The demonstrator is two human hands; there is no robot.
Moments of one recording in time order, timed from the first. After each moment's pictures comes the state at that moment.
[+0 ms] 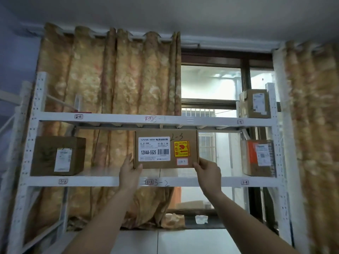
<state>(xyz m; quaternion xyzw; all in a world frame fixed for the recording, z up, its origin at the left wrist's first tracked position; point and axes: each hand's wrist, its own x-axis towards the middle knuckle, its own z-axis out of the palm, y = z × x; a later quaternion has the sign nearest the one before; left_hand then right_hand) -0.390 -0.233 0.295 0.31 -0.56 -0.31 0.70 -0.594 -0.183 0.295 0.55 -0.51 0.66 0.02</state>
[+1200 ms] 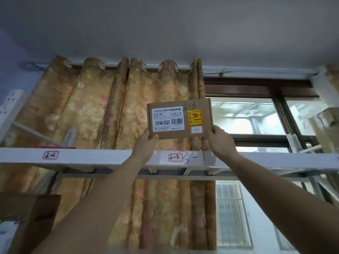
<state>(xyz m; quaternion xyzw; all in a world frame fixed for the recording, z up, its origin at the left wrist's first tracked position) -0.362 -0.598 0.546 0.20 -0.69 -0.12 0.68 -0.575 -0.536 0.555 0.57 -0.50 0.61 0.22</state>
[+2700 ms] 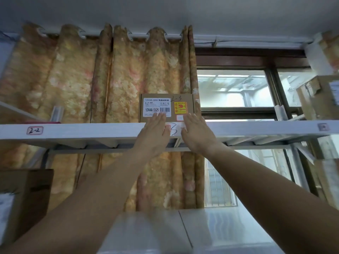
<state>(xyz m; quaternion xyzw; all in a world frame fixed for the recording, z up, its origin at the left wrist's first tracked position) -0.409 -0.575 0.490 0.36 -0.78 0.18 0.47 -0.556 -0.534 0.497 0.65 -0.57 0.37 0.33</state>
